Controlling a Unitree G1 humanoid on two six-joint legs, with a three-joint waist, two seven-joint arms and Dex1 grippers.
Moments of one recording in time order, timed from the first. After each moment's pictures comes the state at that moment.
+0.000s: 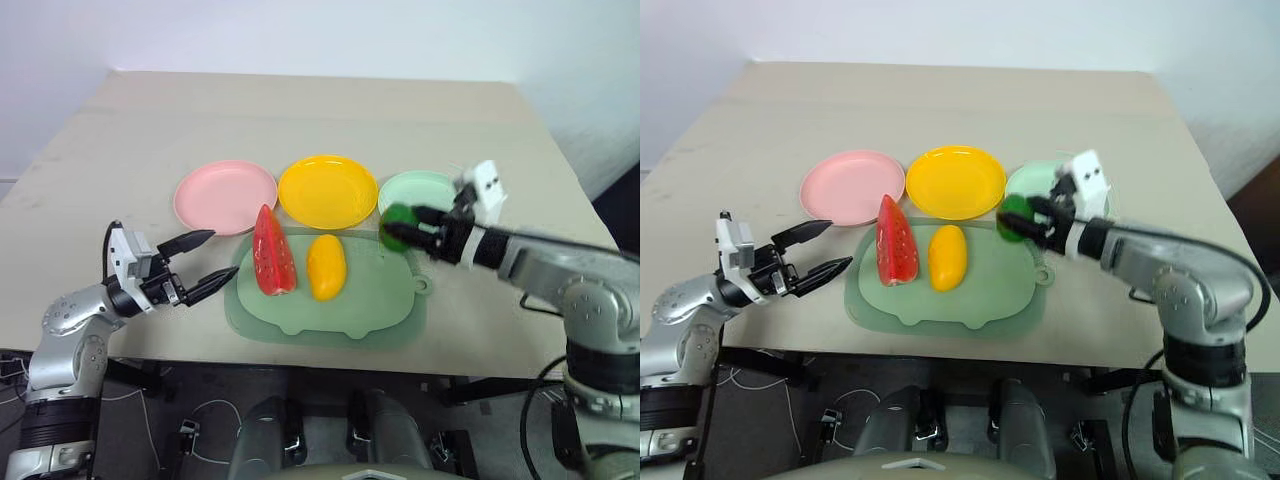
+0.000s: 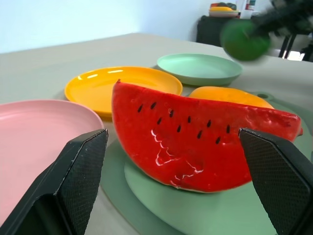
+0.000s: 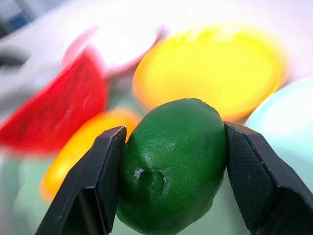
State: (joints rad) left arm -0.13 0.63 0.26 0.03 -0.59 0.07 -1.13; right arm -0.57 -0.61 -0.21 -0.30 0.80 1.09 0.41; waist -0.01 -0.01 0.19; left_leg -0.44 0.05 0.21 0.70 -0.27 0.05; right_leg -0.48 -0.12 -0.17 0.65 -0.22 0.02
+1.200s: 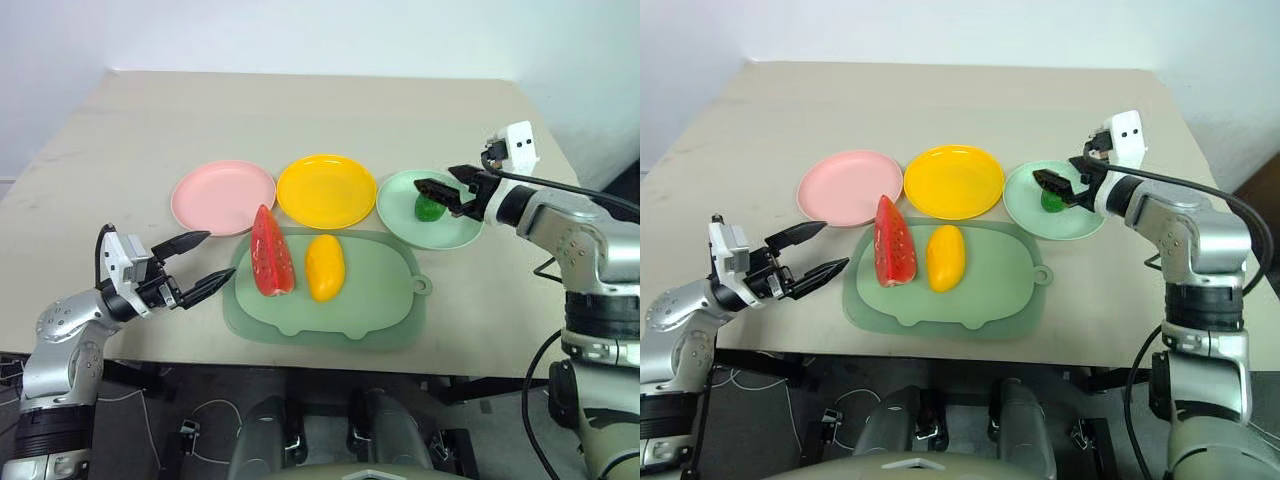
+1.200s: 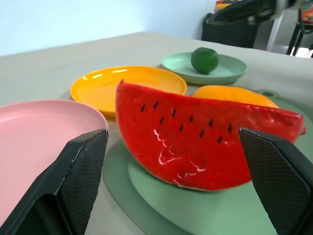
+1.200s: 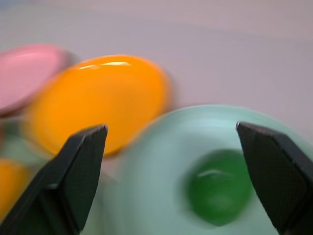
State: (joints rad) left arm -0.10 0.63 0.29 0.00 -0.59 0.06 -1.11; right arm -0.63 -0.57 -0.21 -0.16 0.61 1.02 0.53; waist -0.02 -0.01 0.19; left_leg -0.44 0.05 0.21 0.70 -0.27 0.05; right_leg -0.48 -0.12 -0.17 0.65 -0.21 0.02
